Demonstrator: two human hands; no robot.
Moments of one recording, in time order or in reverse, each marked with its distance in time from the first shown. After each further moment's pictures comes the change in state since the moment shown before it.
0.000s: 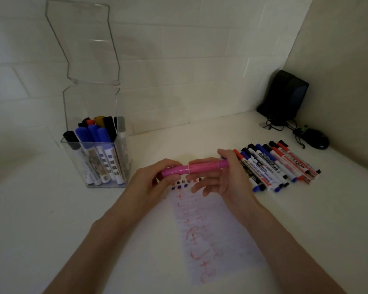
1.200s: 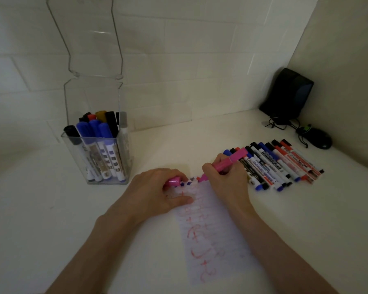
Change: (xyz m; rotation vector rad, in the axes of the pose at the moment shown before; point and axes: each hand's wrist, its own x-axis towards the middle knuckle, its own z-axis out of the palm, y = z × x) left_hand 0.000 0.000 0.005 0.503 -0.197 -0.187; right_hand 0.024 0.036 -0.006 -0.544 0.398 -0.447
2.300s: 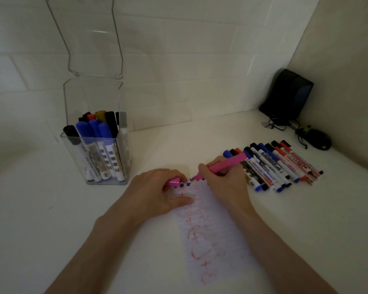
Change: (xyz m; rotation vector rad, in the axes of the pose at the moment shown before) left_hand 0.001 -0.003 0.004 -0.020 -0.007 0.001; right_hand -0.001 0.000 0.002 0.059 -0.011 0.016
